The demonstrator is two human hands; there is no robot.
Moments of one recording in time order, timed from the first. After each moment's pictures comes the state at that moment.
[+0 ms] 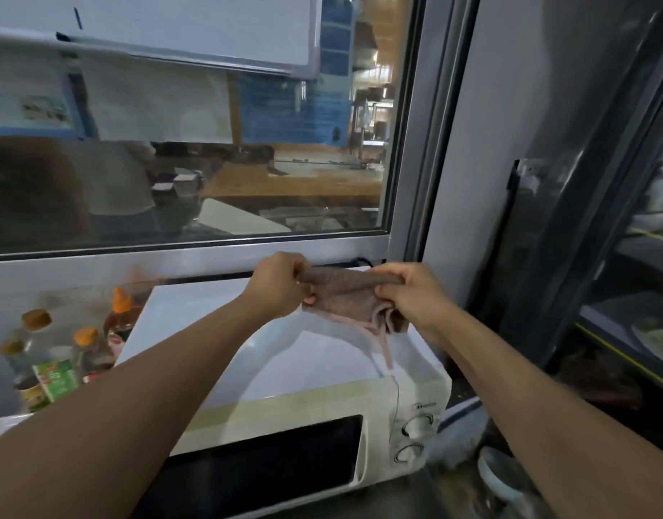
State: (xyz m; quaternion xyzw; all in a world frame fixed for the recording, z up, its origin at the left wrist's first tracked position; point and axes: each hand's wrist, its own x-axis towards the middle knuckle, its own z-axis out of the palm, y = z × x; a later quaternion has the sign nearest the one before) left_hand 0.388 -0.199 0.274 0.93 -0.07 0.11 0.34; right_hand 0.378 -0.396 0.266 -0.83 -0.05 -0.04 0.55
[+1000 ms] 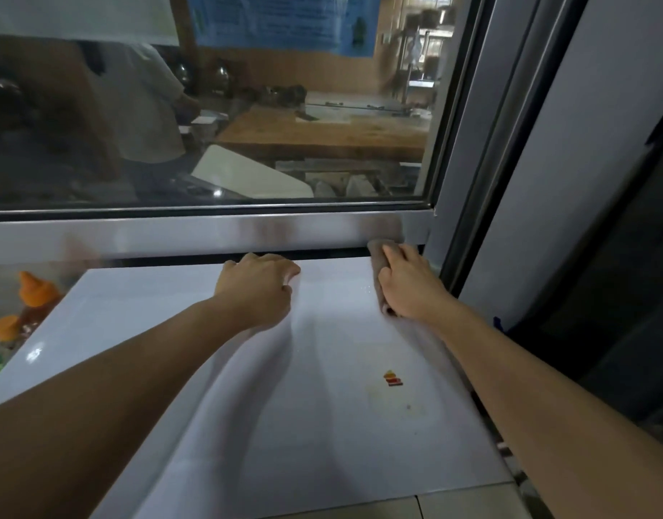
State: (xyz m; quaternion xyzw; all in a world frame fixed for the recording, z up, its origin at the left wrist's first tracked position) left_hand 0.543 -0.187 0.175 1.00 -0.05 0.05 0.06; right_hand 0.591 -0.413 0.166 -0.98 -0.09 0.00 0.20
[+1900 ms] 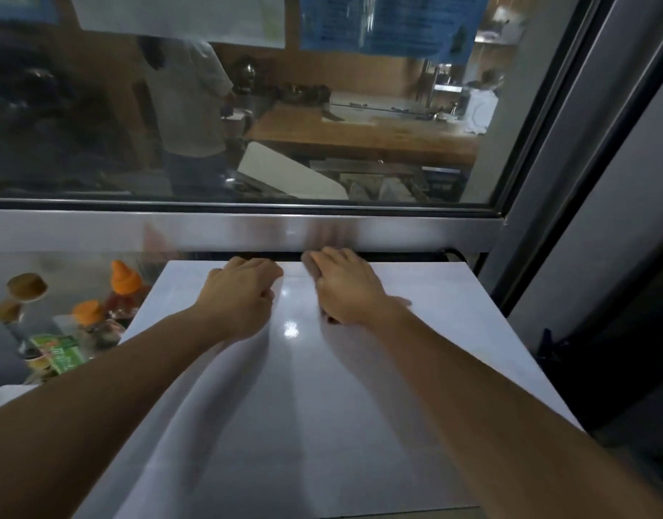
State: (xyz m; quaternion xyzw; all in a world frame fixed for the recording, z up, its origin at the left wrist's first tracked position) left_hand 0.510 -0.072 0.163 0.99 -0.03 0.09 0.12; right_hand 0.575 -0.244 0.156 -0.94 -0.30 -0.08 0.11
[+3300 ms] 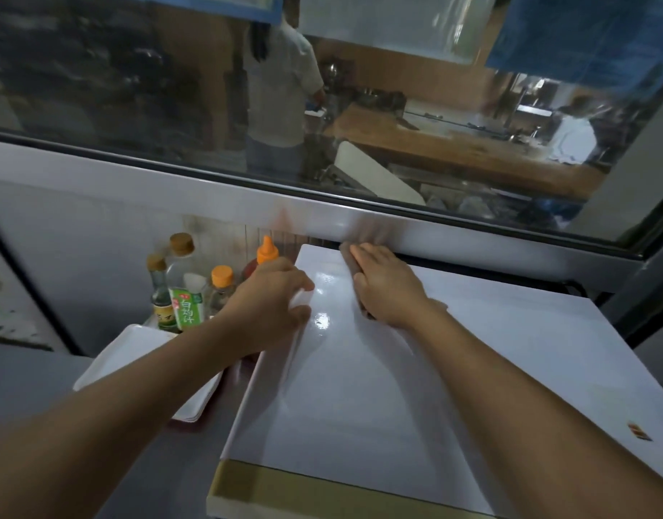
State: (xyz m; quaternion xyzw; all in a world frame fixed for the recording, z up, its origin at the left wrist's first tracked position) left_hand 0.416 0.032 0.172 0.98 0.00 0.10 0.20; right_hand 0.536 -0.133 0.163 -0.94 -0.34 -0.04 0.10
